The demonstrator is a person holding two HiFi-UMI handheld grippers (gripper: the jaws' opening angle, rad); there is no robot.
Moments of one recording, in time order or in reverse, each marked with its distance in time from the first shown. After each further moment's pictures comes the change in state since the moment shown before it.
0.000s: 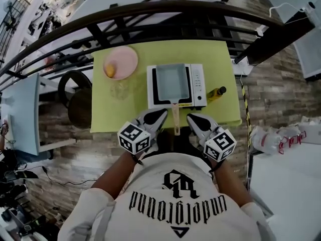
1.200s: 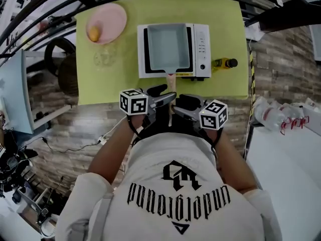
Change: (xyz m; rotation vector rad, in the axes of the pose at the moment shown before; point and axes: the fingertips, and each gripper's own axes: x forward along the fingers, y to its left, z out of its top) left arm 0.081 0.042 -0.164 -0.596 0.230 -0.159; right arm 0.042 -0.028 -0.176 0.459 0.367 0.284
